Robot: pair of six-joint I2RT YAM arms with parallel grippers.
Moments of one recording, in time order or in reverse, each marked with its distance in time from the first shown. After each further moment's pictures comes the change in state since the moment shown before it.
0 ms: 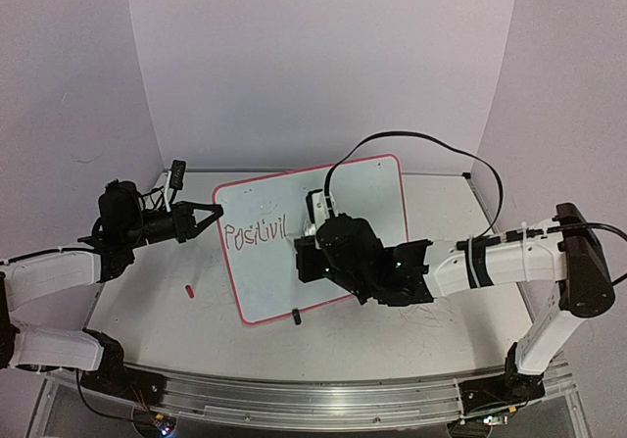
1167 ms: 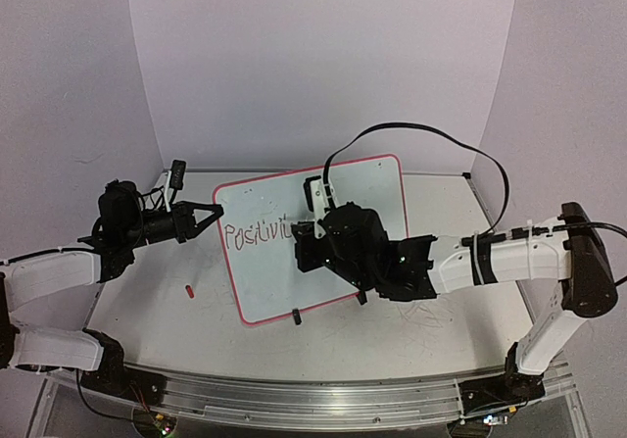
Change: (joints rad) left arm -0.002 0.000 0.000 0.002 0.002 0.002; right arm -0.003 -0.019 0.006 0.090 -0.002 -0.127
